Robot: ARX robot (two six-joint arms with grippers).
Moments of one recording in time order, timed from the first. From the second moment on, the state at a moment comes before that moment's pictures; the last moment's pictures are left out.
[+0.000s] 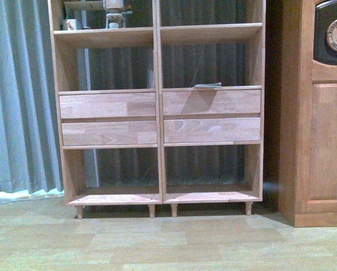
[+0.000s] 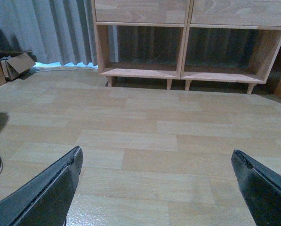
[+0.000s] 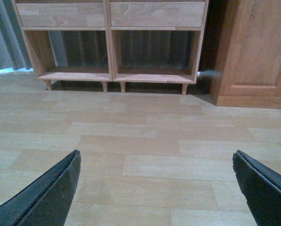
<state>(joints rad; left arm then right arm) 0.00 0.00 0.01 -0.01 0.00 0.00 0.00 0.00 0.01 0.00 0.00 0.00</state>
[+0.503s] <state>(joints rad) 0.00 0.00 0.01 -0.01 0.00 0.00 0.00 0.00 0.01 0.00 0.00 0.00</state>
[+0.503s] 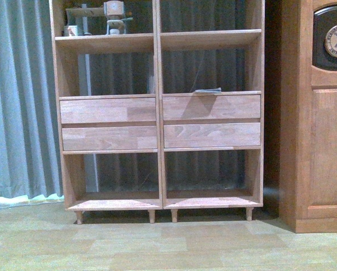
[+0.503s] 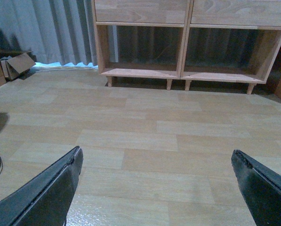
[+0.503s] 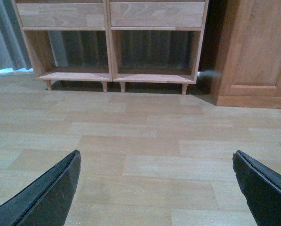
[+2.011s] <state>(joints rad) 0.00 0.00 0.01 -0.01 0.00 0.00 0.00 0.00 0.01 0.00 0.00 0.00</state>
